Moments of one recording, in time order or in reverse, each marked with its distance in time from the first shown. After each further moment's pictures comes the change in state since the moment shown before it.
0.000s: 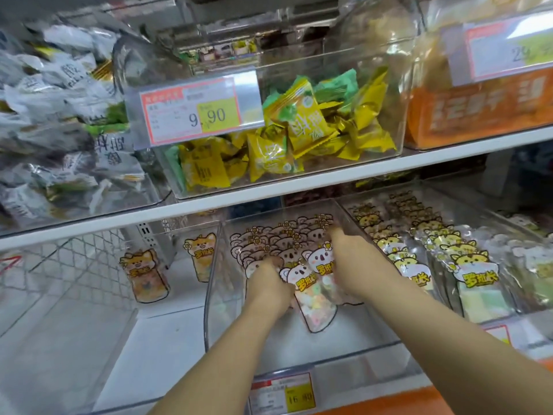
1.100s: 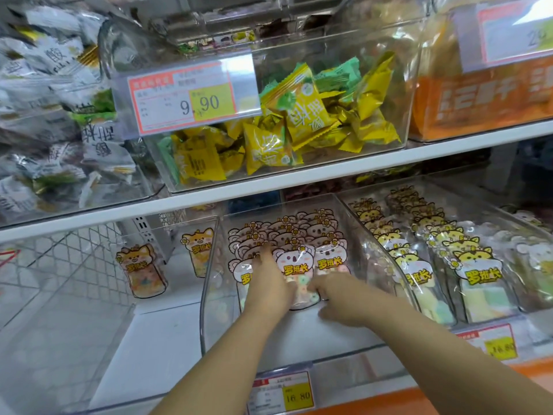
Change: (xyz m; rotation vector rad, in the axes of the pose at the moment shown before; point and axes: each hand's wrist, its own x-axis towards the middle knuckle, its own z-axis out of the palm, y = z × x) left_hand -0.002 -0.002 0.007 0.057 0.017 0.099; right_hand -0.003 0.016 0.053 -0.005 -0.475 -0.086
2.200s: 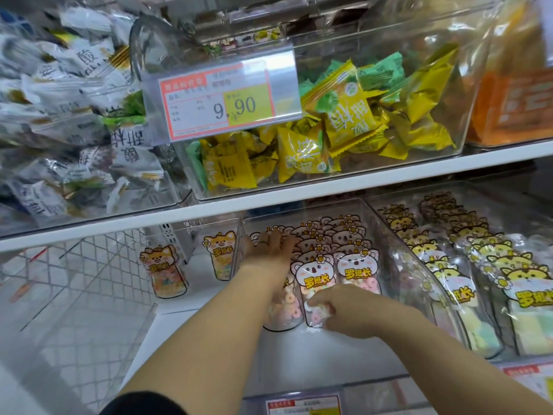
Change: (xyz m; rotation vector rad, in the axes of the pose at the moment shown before) left_hand 0.054 -0.009 -0.049 1.089 -0.168 0.273; right_hand 0.023 -0.017 0.004 0.027 -0.114 -0.207
